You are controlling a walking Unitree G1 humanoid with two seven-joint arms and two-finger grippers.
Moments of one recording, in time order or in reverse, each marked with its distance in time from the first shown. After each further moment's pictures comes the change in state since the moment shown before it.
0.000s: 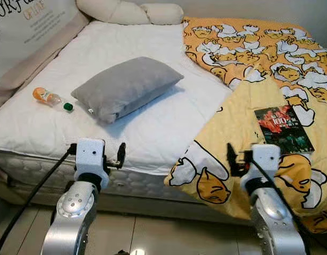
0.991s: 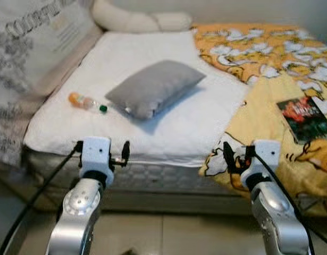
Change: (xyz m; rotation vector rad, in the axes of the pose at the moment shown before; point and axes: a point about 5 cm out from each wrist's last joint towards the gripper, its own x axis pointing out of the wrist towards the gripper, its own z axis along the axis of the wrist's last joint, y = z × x) left arm 0.004 -0.009 0.010 0.021 -0.031 -0.006; right arm 0.010 -0.002 0.003 0.071 0.050 0.019
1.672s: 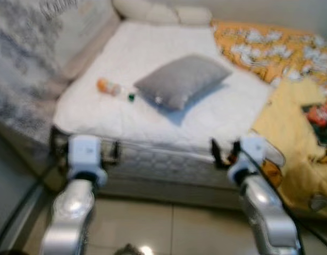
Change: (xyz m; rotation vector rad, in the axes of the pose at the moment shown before) left arm -0.008 0.007 -0.004 -0.015 0.011 0.049; right arm 0.010 0.016 0.004 -0.011 -0.006 0.065
